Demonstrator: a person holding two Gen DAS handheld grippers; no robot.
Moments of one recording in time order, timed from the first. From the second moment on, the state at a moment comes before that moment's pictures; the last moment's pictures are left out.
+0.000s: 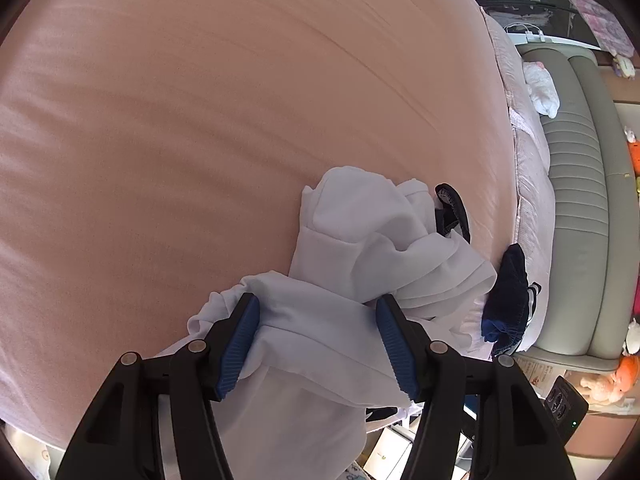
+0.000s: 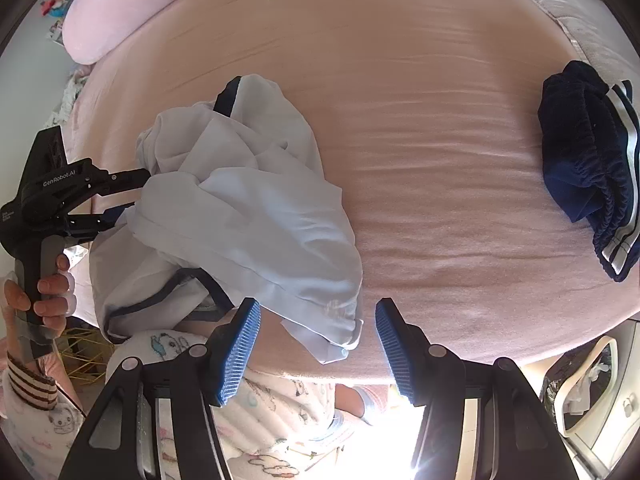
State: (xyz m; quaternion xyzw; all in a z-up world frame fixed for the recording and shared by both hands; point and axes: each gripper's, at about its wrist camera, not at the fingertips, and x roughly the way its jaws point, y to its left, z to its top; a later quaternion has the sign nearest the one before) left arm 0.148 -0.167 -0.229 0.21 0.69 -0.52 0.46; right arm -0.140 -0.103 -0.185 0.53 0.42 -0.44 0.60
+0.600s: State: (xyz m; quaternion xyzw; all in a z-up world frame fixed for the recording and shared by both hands) left arm 0.088 -0.145 -0.236 0.27 0.60 -0.59 0.46; right arm -0.113 -0.119 -0.179 0.57 0.41 -0.39 0.59
